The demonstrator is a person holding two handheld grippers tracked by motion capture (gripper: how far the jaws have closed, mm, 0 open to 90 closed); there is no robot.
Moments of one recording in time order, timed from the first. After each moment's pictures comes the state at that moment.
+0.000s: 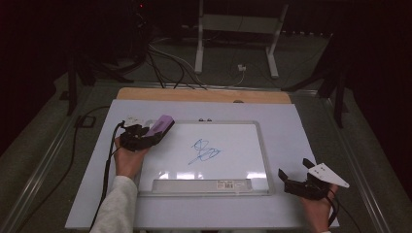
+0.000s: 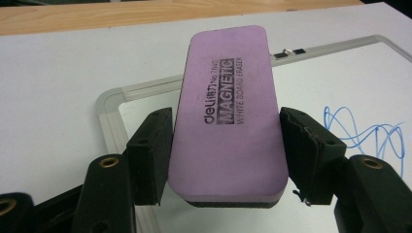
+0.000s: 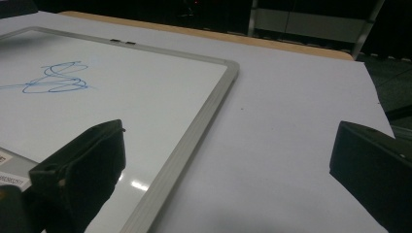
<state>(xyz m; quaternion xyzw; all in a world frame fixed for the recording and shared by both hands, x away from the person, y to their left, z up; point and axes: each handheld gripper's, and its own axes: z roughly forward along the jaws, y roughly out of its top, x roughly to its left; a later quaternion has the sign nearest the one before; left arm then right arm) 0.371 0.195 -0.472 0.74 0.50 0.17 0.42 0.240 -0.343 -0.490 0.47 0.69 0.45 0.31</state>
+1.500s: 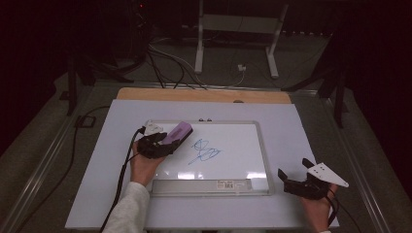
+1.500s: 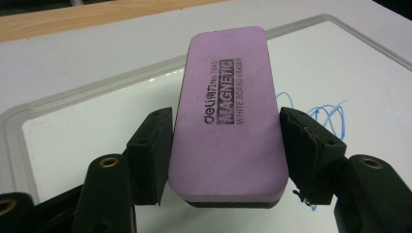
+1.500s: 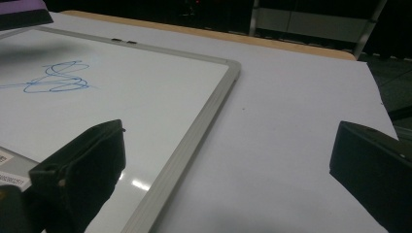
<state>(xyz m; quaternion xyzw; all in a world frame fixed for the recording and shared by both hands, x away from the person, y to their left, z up) 0.352 0.143 -0.475 0.77 0.44 0.16 0.43 0.241 -0.342 -0.491 0.47 0.69 0.45 0.31</state>
